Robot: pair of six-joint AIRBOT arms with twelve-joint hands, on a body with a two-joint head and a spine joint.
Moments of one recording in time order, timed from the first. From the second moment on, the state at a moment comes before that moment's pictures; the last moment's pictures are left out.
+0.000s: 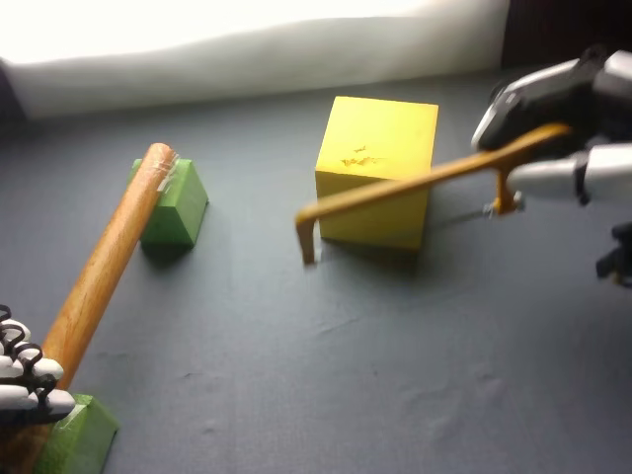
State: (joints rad) left arm 0.82 -0.29 0.68 1.09 -0.38 0.01; right arm -0.65 -1.04 1.31 -0.07 0.81 0.27
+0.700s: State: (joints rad) left arm 0.82 -0.29 0.68 1.09 -0.38 0.01; right arm -0.44 -1.06 1.14 0.40 0.81 -0.28
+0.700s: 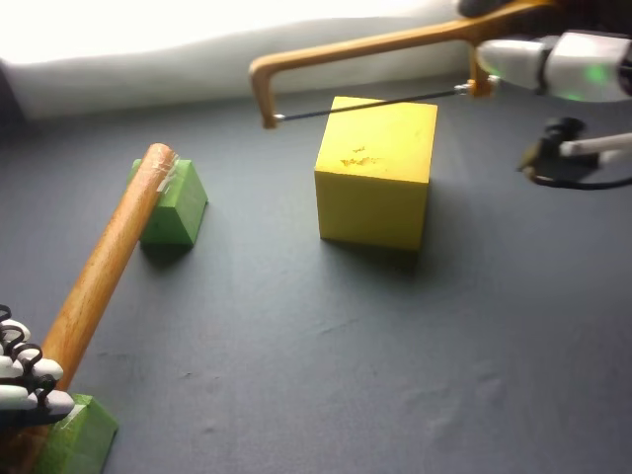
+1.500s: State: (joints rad) left arm 0.82 -0.29 0.68 1.09 -0.38 0.01; right arm -0.30 -1.35 1.13 0.66 0.73 -0.57
